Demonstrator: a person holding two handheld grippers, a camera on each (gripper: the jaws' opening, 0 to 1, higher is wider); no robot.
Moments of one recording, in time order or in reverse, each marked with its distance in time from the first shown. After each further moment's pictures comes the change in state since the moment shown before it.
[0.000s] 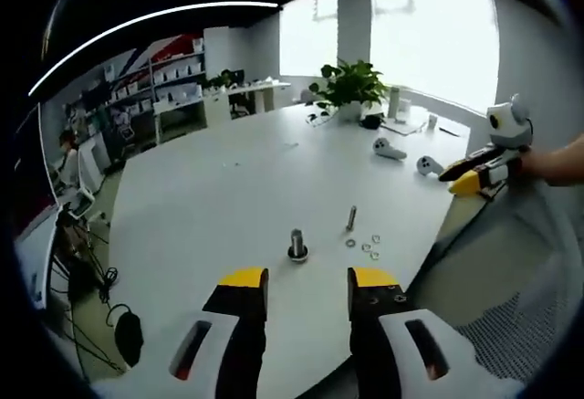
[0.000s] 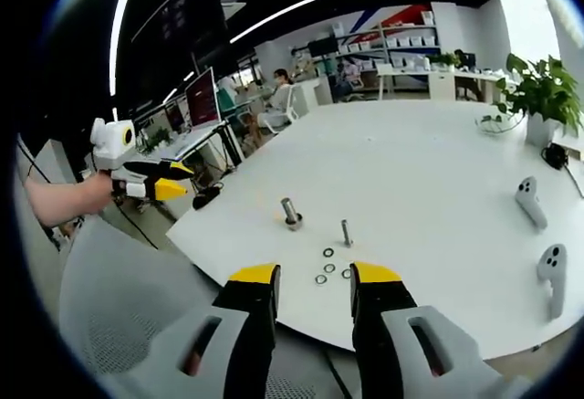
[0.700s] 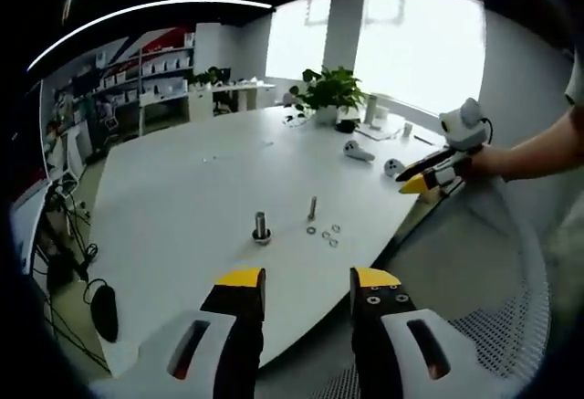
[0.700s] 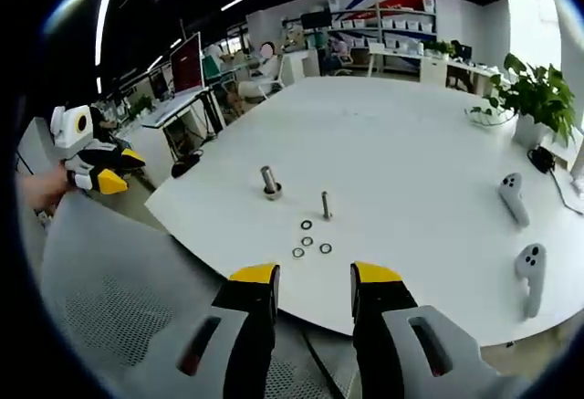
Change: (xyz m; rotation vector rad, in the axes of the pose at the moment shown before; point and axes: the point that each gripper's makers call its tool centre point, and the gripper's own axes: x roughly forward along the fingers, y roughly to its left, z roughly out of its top) left arm -0.030 -0.048 -0.019 -0.023 -0.033 -0.124; right arm 0.000 -0.012 -0.021 -0.067 0.139 -0.090
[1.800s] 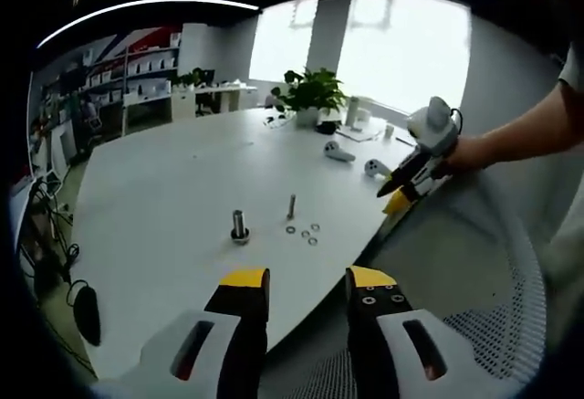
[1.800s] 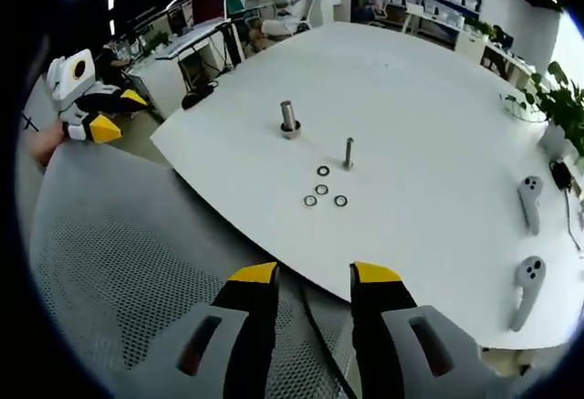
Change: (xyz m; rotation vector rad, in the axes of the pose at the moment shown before) left arm 0.003 -0.009 -0.007 -0.004 -0.013 -0.084; right arm 0.017 0.013 -0.038 -0.138 0.318 0.064
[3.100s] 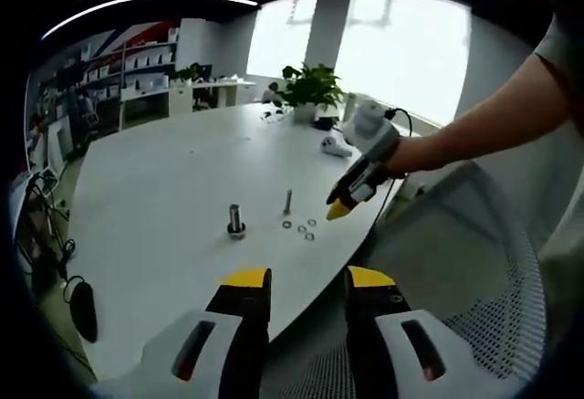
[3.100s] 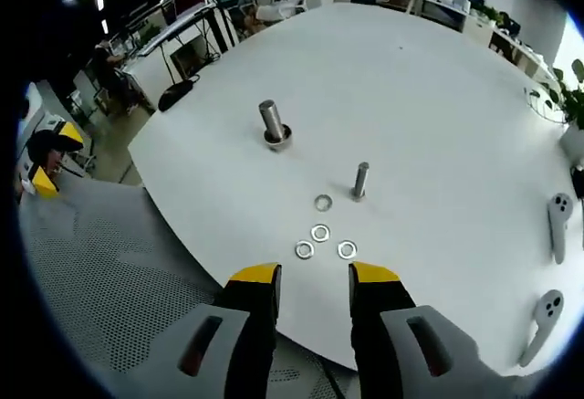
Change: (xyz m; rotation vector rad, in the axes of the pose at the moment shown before) left arm 0.001 -0.002 -0.006 -0.009 0.025 -0.016; right arm 0.085 -0.008 0.043 0.015 0.063 0.000
